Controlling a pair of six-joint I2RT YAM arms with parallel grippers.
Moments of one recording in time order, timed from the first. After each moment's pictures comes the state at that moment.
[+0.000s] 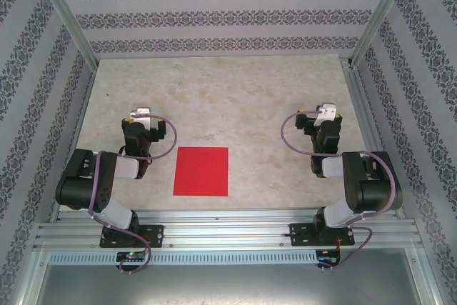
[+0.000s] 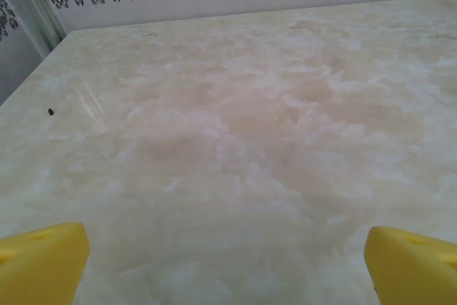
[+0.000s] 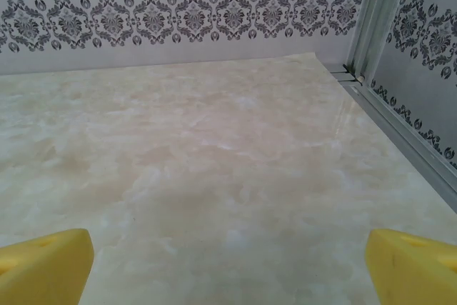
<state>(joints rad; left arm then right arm) -0.10 1.57 0.38 0.87 -0.20 0.02 0.00 1.53 0.36 0.96 0.12 0.01</state>
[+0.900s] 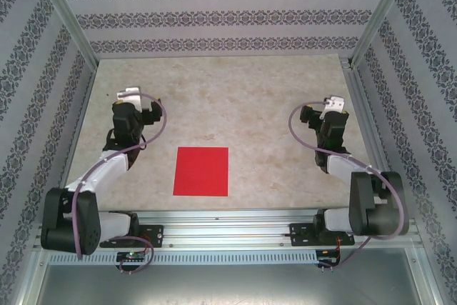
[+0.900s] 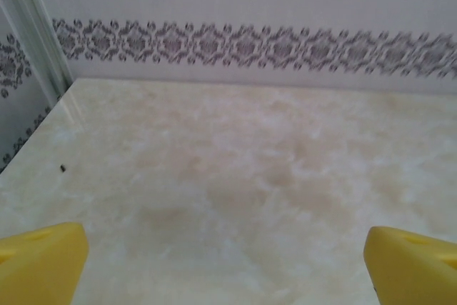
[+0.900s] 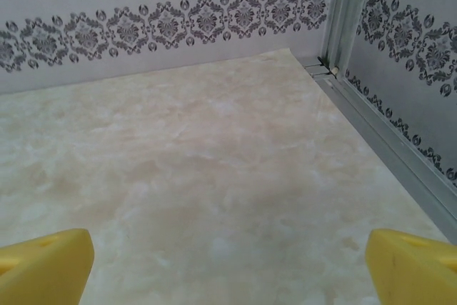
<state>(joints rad) -0.10 1.21 0.67 0.25 -0.14 -0.13 -0.01 1.31 0.50 0.53 0.18 0.10</state>
